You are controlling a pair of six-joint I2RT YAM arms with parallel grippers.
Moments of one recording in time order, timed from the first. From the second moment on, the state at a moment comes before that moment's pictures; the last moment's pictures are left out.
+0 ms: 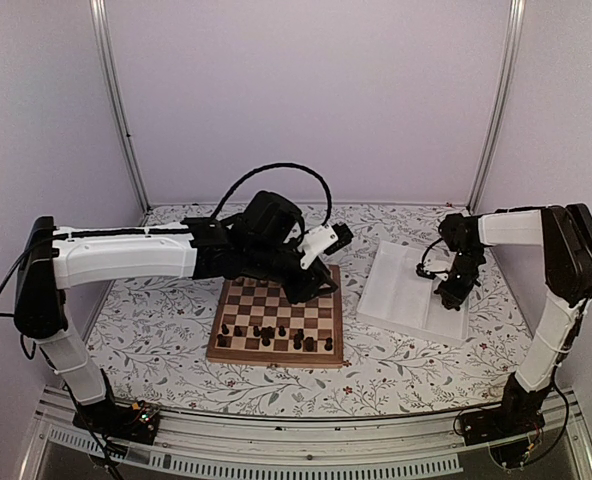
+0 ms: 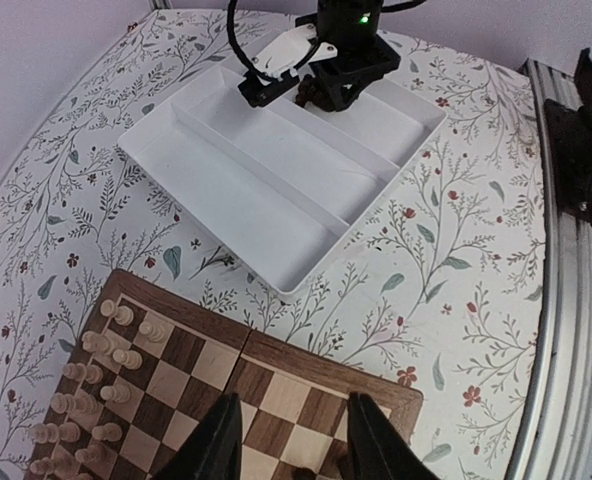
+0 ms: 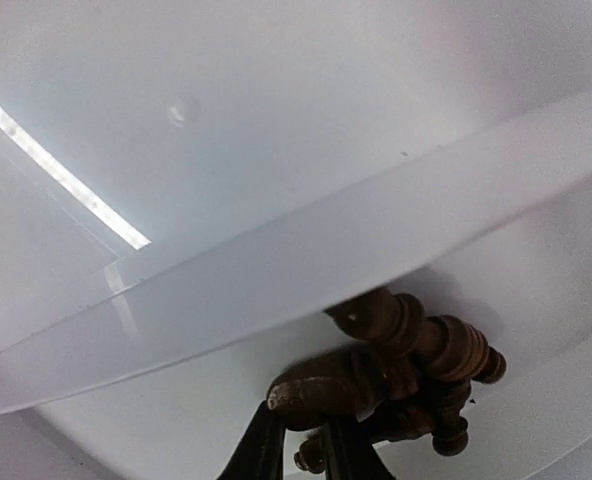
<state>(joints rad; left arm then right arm) -1.01 1.73 1.37 -0.30 0.13 0.16 0.21 1.82 1.15 -0.83 0.10 -0.59</state>
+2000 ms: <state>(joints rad) -1.01 1.76 1.38 -0.31 0.15 0.16 0.16 1.74 1.03 -0.72 -0.07 -0.59</state>
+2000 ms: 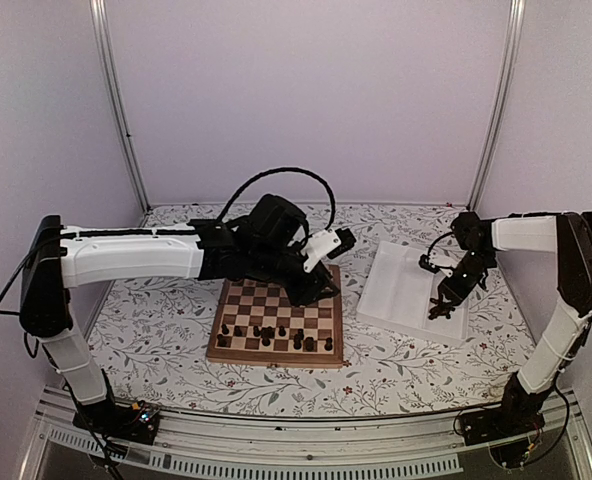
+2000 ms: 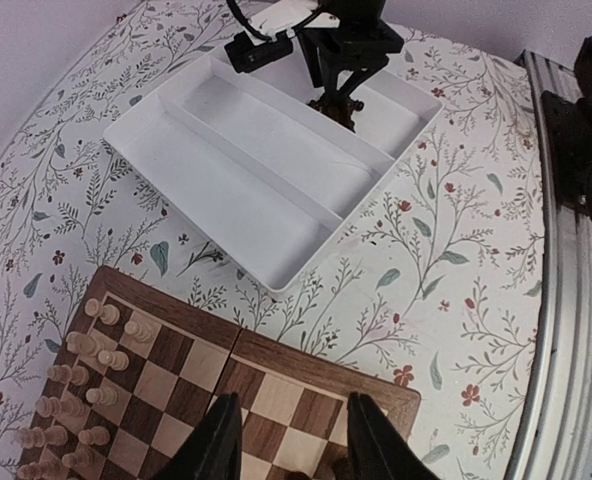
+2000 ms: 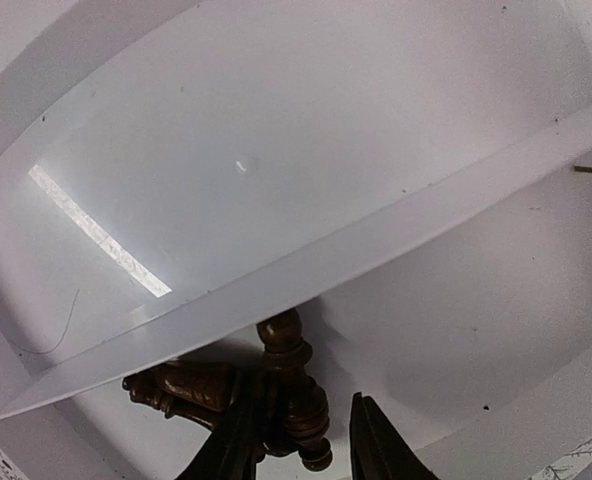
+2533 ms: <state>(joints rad) -1.01 1.76 1.38 -0.31 0.16 0.16 0.13 1.80 1.04 -0.67 -0.05 -0.47</state>
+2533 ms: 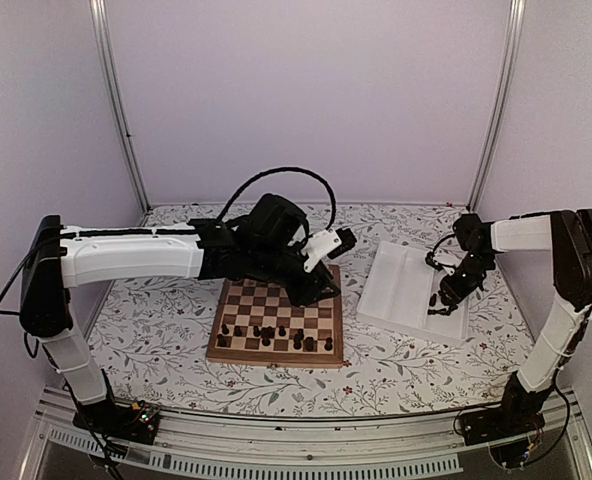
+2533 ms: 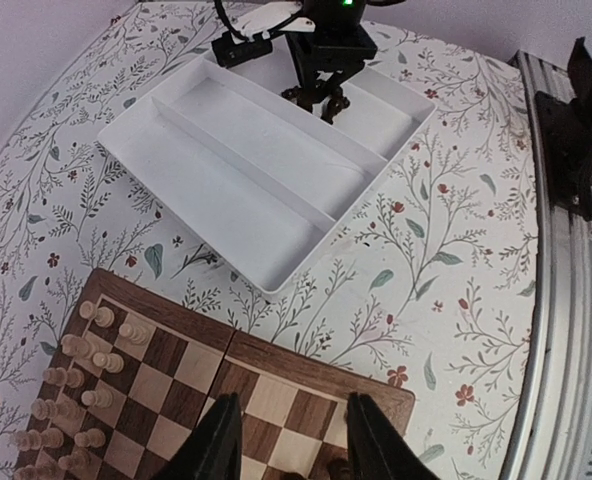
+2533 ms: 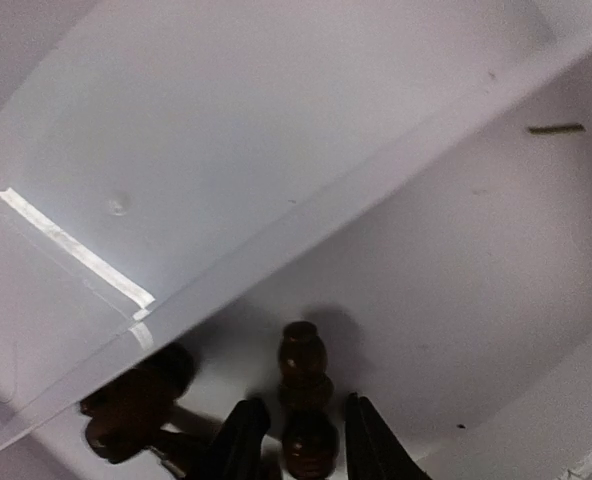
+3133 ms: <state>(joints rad) -1.01 1.78 1.39 -0.31 0.17 0.14 0.13 1.74 1.03 -0.68 -0.02 -0.48</state>
